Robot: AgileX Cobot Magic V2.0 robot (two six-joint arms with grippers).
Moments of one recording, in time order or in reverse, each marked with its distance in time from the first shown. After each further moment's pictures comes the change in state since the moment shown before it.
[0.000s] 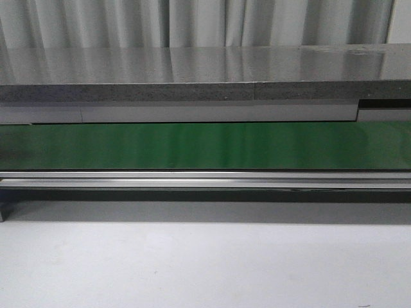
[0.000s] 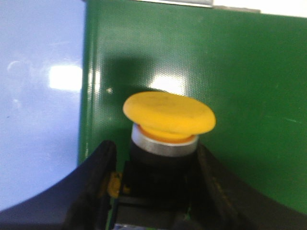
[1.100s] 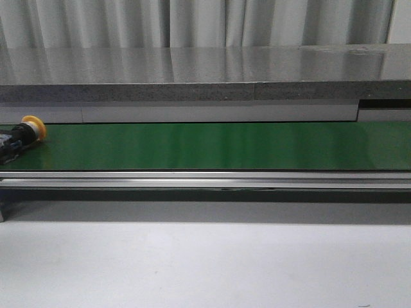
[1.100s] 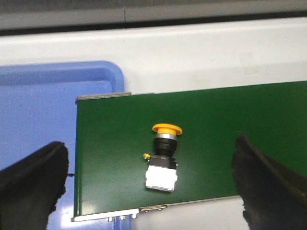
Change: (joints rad) left arm -0.078 -0.615 0.283 -0.107 -0.224 0.151; right arm 0.000 0.000 0.000 0.000 0.000 0.000
